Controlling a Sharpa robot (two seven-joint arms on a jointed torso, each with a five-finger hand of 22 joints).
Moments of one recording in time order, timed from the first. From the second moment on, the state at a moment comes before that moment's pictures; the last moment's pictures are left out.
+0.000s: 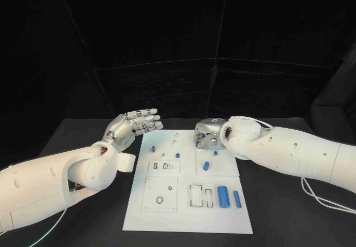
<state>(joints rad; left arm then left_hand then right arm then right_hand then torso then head) 1.25 -0.86 -0.15 1.57 0.13 -0.21 0.59 1.13 0.12 0.48 -0.28 0.05 0.79 0.20 0.16 0.07 0.83 0.23 0.16 0.06 0.87 0.19 0.20 0.07 0.15 0.77 0.28 0.13 0.07 1.26 -0.59 -0.06 1.22 -1.65 -0.08 -0.06 1.37 0.18 -0.04 -0.29 0.12 1.00 0.17 0.07 0.07 1.14 0.10 0.07 0.06 1.47 0.01 0.88 0.59 0.16 1.07 0.10 0.93 0.47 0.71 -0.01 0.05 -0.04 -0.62</state>
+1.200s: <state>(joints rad) 1.25 -0.86 -0.15 1.56 0.13 -0.19 0.59 1.12 0.11 0.49 -0.27 0.05 0.79 0.20 0.17 0.07 0.83 0.23 0.17 0.06 0.87 0.19 0.21 0.07 0.15 0.77 0.28 0.13 0.07 1.26 -0.55 -0.06 1.21 -1.62 -0.25 -0.08 1.31 0.08 0.34 -0.27 0.09 1.05 0.17 0.07 0.07 1.19 0.10 0.07 0.06 1.47 0.01 1.10 0.76 0.18 1.04 0.11 1.09 0.59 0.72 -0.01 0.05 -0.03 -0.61</state>
